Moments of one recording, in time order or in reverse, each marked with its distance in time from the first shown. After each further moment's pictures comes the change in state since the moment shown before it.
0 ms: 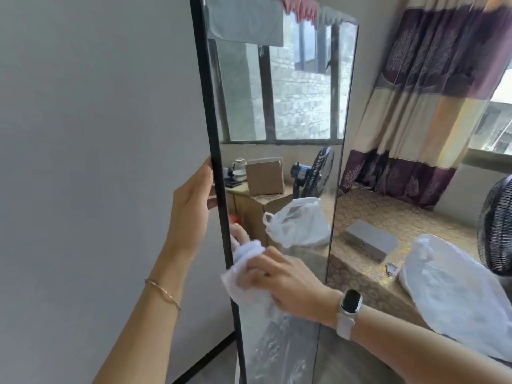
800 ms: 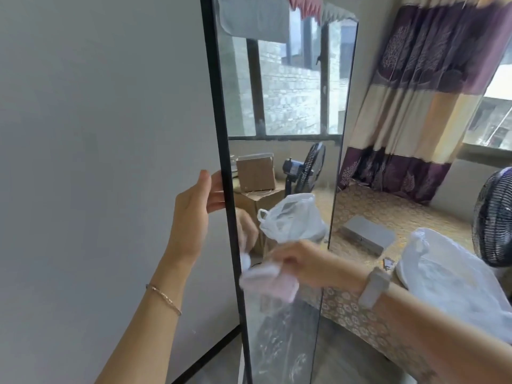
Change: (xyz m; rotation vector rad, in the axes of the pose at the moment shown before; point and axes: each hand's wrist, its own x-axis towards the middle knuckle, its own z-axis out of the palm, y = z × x) left_hand -0.007 -0.008 -0.001 0.002 -0.002 -0.032; right_hand 0.002 0.003 -0.054 0.401 -0.305 0.430
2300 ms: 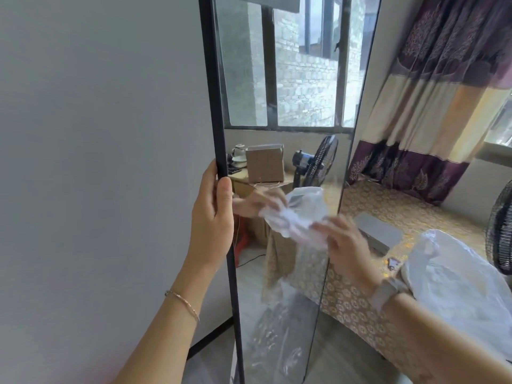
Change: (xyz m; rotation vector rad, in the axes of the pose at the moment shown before) left_hand -0.016 -0.022 0.030 0.250 0.142 0.148; right_hand -0.008 0.104 0.023 -0.207 0.734 0.105
